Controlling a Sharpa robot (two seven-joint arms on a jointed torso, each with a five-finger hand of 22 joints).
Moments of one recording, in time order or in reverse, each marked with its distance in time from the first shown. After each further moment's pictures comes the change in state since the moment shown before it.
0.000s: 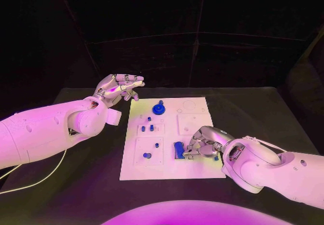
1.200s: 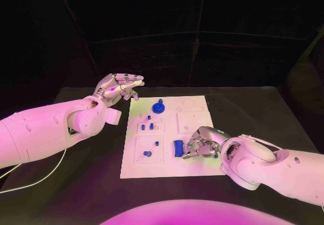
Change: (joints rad) left arm 0.000 -0.001 0.000 0.000 0.000 0.000 -0.002; left_hand 0.004 0.004 0.000 0.000 0.000 0.000 0.000 0.000 0.000 0.000 0.000 0.000 0.000 0.000 0.000 0.000 0.000 0.000 0.000 0.000 -0.004 -0.002; right arm 0.000 0.029 0.000 -0.034 -0.006 0.042 -0.026; right_hand -0.038 -0.051 -0.062 0.018 -0.061 -0.021 0.020 -0.032 0.003 -0.005 0.004 -0.019 -0.033 0.003 0.001 -0.003 0.000 0.000 0.000 0.000 -0.007 0.000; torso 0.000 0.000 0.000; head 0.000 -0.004
